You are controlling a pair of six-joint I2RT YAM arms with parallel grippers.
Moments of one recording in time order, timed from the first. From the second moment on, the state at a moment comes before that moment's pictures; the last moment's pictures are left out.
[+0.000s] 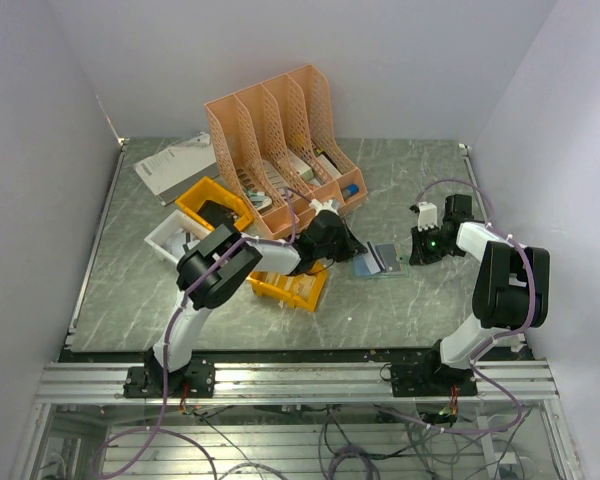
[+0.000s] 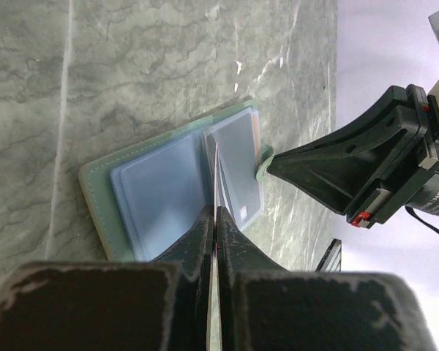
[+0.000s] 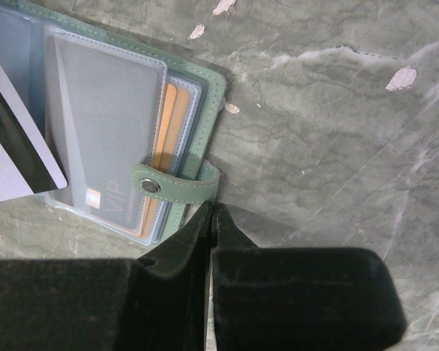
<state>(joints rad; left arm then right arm) -0.88 2.16 1.25 0.46 0.09 -1.07 -0.15 1.66 0.91 -0.45 -0.40 -0.44</state>
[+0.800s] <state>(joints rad) -0.87 2.25 1.32 0.46 0.22 -1.10 -0.15 1.66 0.91 -0.45 -0.40 -0.44</state>
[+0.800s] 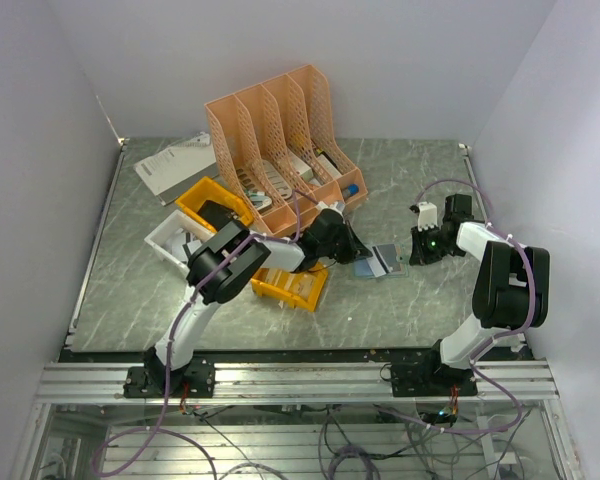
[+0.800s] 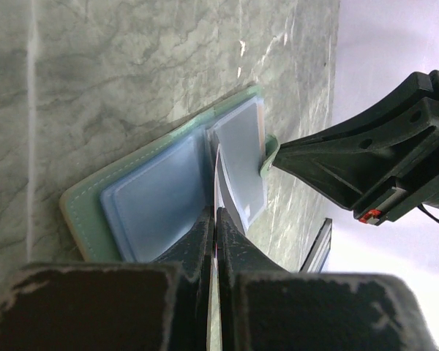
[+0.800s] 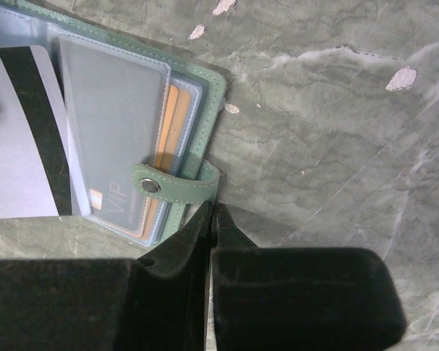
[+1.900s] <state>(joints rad) -0.86 2.30 1.39 0.42 0.29 -1.18 -0.15 1.66 0.91 -0.45 -0.40 -0.44</state>
